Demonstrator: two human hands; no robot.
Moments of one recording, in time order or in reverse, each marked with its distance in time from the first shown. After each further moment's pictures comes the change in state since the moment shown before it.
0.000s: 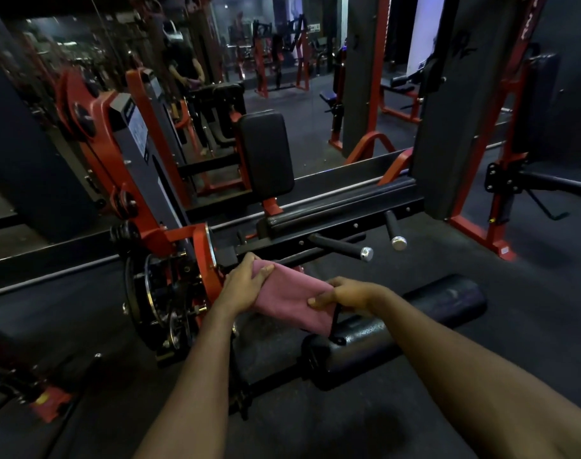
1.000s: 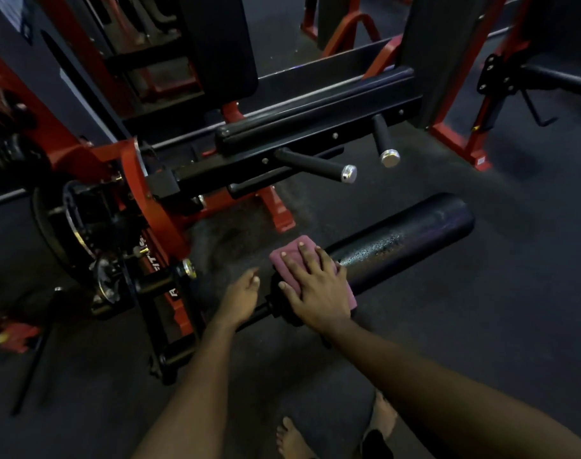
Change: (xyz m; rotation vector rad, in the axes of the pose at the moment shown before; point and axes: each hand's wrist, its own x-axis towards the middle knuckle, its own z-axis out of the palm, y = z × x) left_hand -0.041 -0.087 0.168 -0.200 -0.316 -0.318; right_hand 0.012 0.127 0.099 -0.857 0.550 -0.105
